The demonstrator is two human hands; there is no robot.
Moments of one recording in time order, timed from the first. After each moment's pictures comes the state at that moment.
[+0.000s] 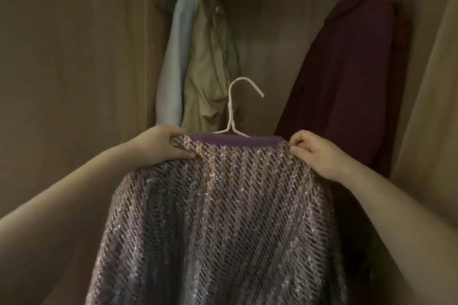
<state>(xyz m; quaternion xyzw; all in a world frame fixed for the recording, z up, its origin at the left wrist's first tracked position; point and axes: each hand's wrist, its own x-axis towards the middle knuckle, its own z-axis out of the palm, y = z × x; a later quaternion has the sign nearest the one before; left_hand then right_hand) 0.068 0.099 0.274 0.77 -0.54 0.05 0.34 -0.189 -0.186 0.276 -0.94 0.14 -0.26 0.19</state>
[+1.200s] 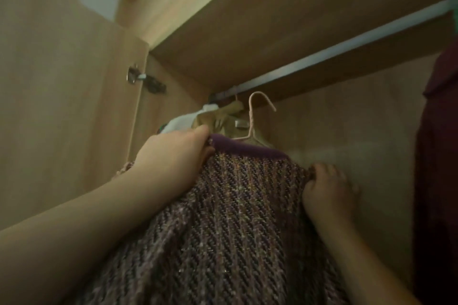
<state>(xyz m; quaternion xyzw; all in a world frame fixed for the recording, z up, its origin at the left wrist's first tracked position) 0.170 -0.123 0.511 0.72 -0.26 0.64 0.03 0.176 -0.432 0.449 -0.71 0.18 -0.68 0.06</state>
